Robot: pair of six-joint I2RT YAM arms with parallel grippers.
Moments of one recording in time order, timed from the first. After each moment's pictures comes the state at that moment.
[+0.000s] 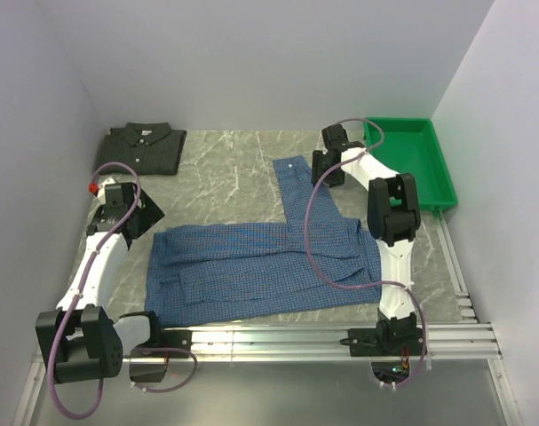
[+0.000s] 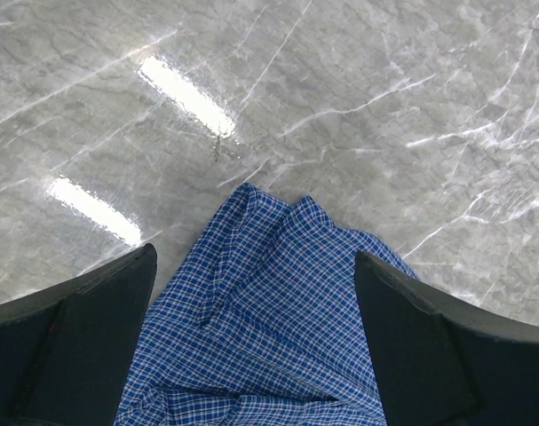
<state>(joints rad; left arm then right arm) 0.11 1.13 0.80 -0.51 -0.20 -0.60 0.23 2.25 1.80 -0.59 0.03 0.27</state>
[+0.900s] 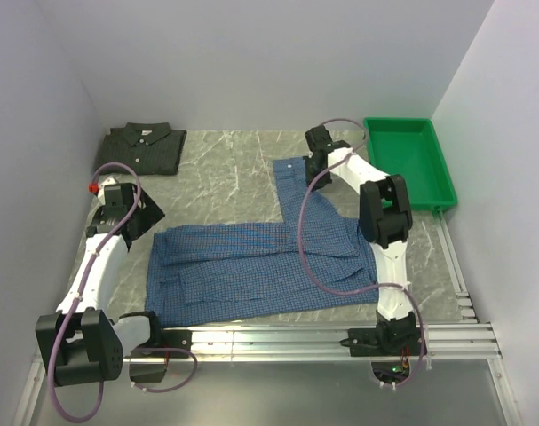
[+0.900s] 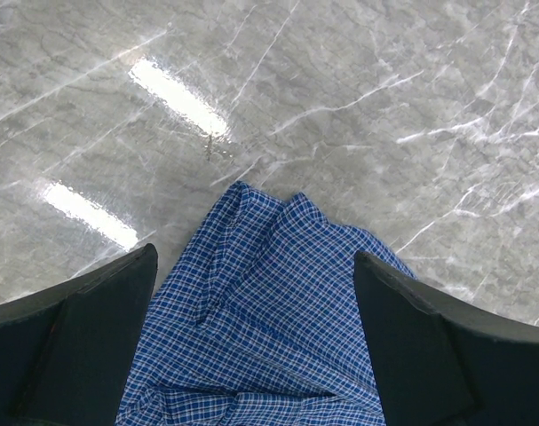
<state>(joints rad) 0.11 1.11 0.79 -0.50 -0.18 -0.59 0.32 2.28 1.87 -0.71 0.07 0.26</state>
